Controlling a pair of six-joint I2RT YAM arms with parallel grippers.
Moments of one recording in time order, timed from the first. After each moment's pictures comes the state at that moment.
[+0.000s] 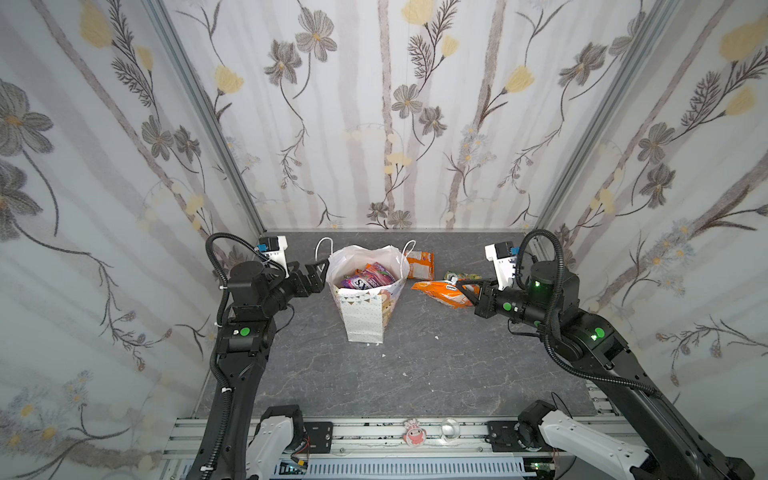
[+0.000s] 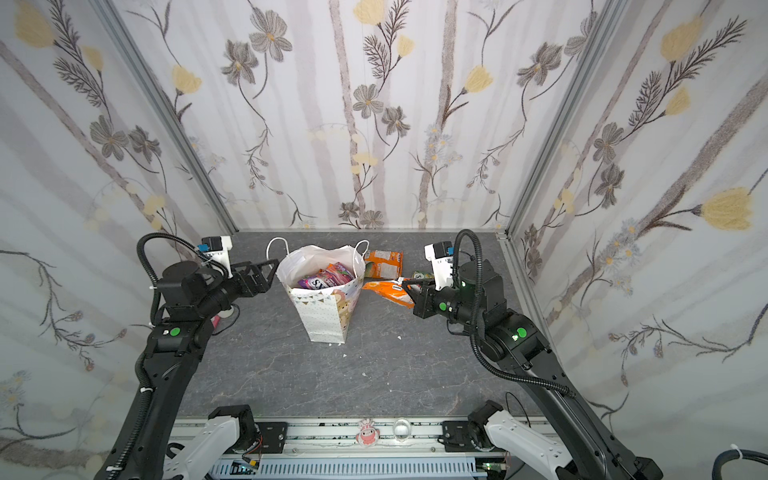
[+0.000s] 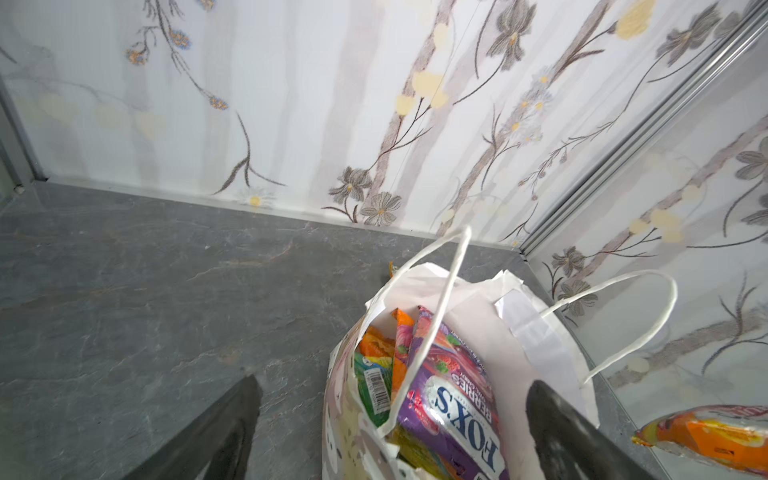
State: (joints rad) left arm 0.04 0.91 0.95 -0.28 0.49 -0.34; right arm 0.58 0.92 1.18 -0.59 -0.29 0.47
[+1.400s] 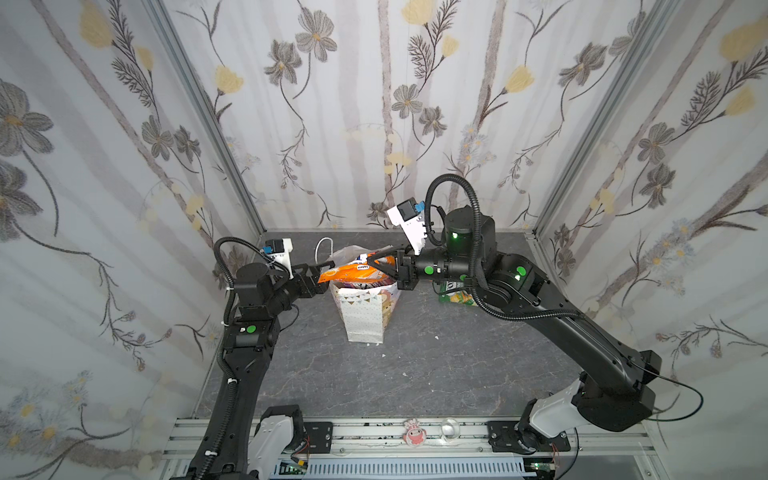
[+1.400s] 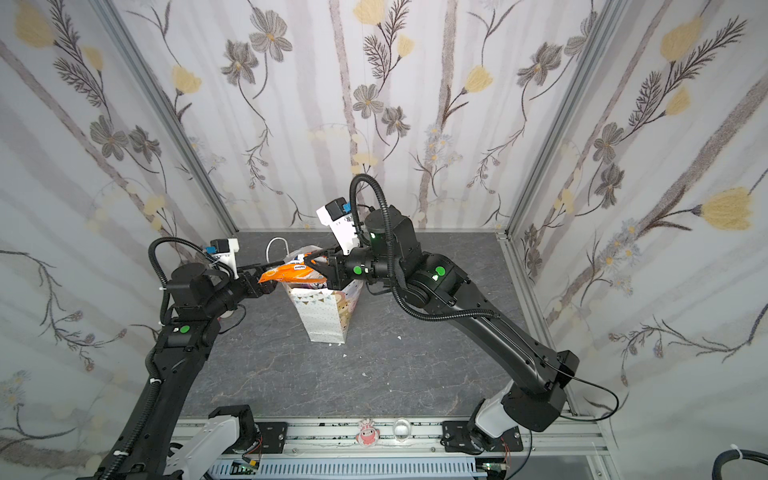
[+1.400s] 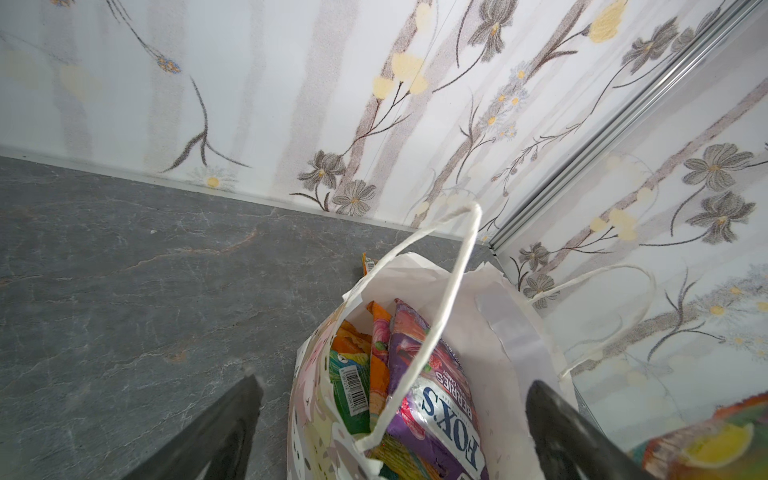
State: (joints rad) left arm 0.04 0.93 0.86 -0.17 0.57 -0.41; right arm 0.94 1.55 1.89 -0.56 -0.35 0.40
